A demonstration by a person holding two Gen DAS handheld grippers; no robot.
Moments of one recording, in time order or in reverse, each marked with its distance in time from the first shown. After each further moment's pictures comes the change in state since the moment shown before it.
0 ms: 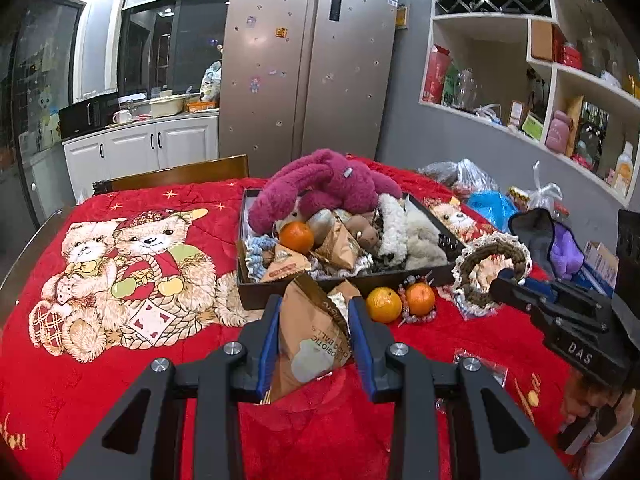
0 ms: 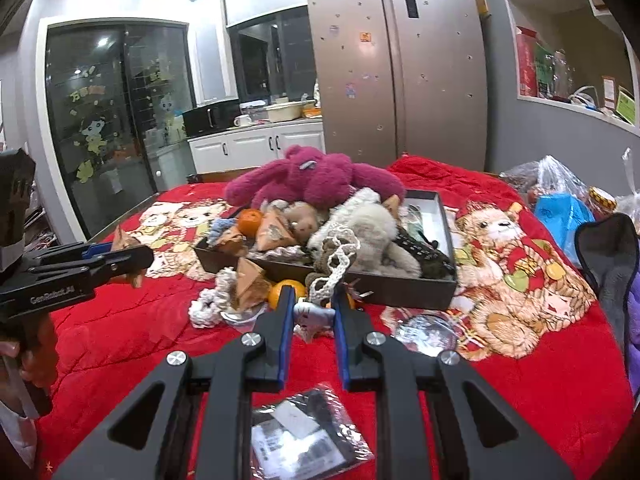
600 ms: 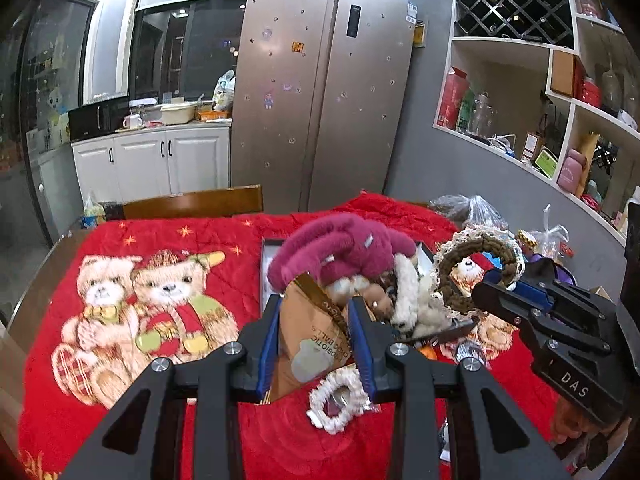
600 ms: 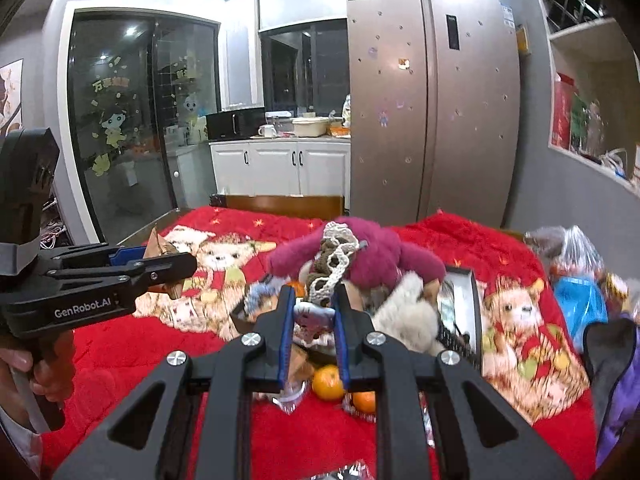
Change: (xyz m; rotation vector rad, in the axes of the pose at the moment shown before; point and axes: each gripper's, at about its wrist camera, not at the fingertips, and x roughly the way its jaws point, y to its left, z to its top) left arm -0.013 0.017 0.078 -0.026 -0.022 0.031; right arm 0.012 0.048 0.095 -0.106 -0.031 0.027
